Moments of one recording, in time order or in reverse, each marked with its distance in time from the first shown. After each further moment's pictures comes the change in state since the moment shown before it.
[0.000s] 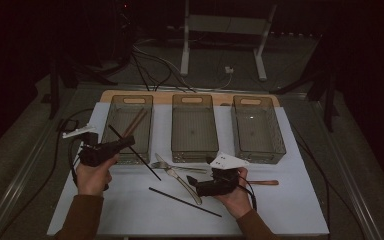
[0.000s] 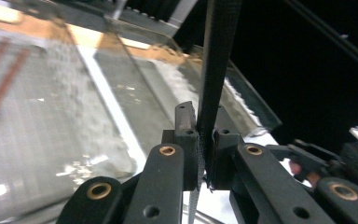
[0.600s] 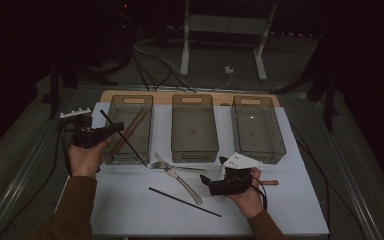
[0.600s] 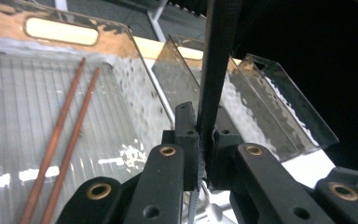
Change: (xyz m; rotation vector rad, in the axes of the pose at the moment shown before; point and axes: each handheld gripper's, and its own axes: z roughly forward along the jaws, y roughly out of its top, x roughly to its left) left arm 0.029 0.038 0.010 0.029 0.148 -0.004; right arm -0.024 -0.013 -0.021 0.015 -0.055 0.011
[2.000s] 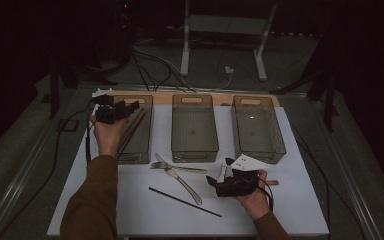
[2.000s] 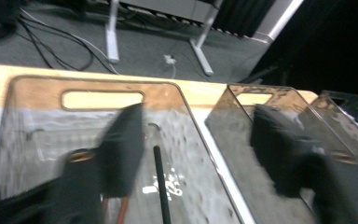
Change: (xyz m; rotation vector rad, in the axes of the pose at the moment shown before) left arm 0.019 0.036 0.085 -0.095 0.188 0.101; right arm -0.010 -0.009 -0.011 -0.002 -0.008 0.002
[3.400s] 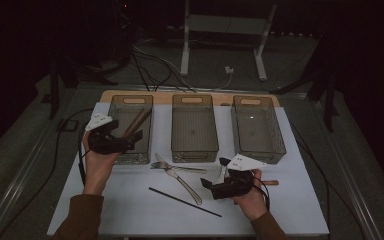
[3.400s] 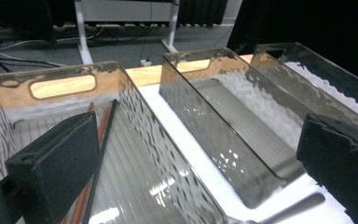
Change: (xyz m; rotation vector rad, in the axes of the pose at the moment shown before) left arm -0.051 -0.049 -0.084 -0.010 -0.093 0.238; right arm 0.008 0.006 0.006 -0.041 0.103 0.002
